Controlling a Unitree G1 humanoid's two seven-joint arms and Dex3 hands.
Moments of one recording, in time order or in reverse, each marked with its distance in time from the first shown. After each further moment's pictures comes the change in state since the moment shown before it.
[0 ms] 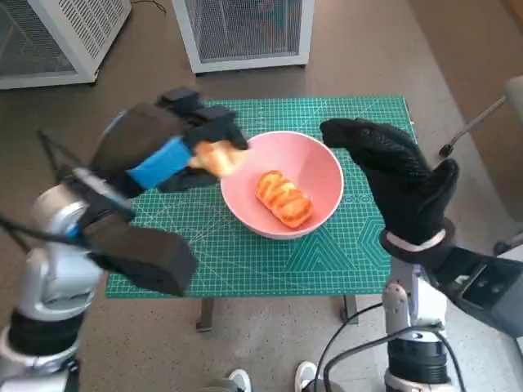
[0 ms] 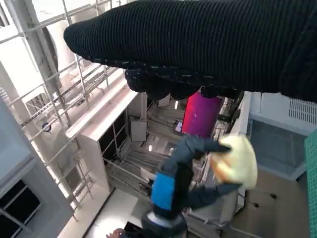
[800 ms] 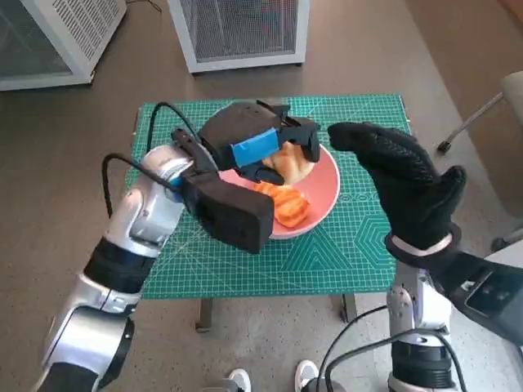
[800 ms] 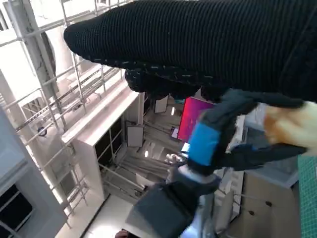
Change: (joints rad) left arm -0.211 -0.168 -0.172 0.560 0.021 -0.217 0.039; right arm 0.031 -0.007 -0.008 -0.021 -0.012 -0.017 -0.011
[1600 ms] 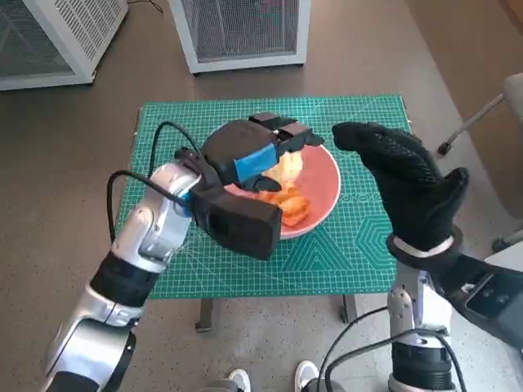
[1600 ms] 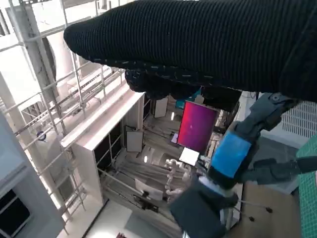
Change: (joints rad) left arm 0.111 0.008 -0.004 -0.151 0.068 0.121 0.026; right arm 0.001 0.000 -0.002 0.007 -0.004 -0.006 -0.014
